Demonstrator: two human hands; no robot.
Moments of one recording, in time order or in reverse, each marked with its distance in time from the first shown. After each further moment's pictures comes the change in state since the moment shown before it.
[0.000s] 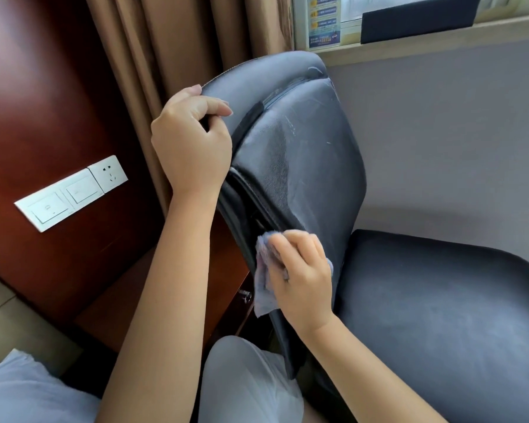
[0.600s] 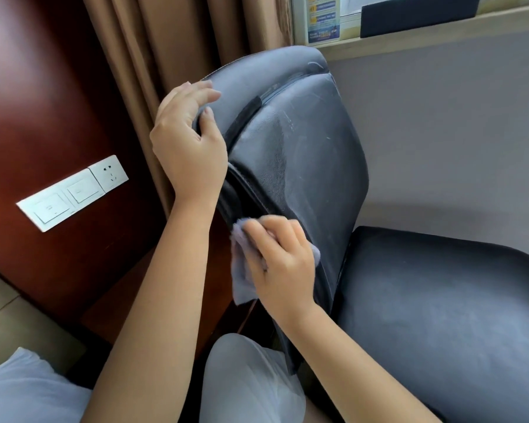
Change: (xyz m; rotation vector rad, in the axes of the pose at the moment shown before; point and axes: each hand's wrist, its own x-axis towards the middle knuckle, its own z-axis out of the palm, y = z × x) left_hand -0.010 -0.005 0.007 -0.156 0.097 0.121; right_hand 0.013 -0.015 0.005 -0.036 -0.118 -0.100
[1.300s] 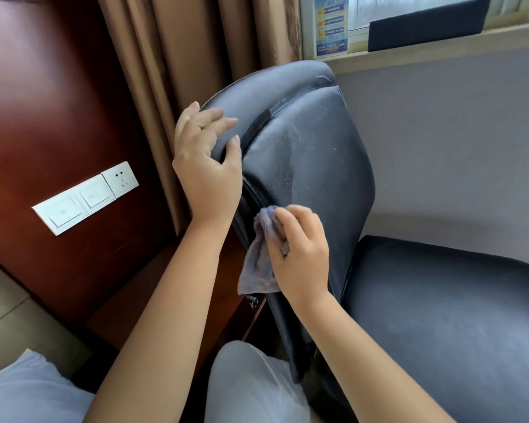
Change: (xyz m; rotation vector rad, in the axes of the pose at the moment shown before) left_hand -0.015 -0.005 -0.003 0.061 -0.021 0.052; right_hand 0.012 0.031 0.008 -0.027 0.051 0.016
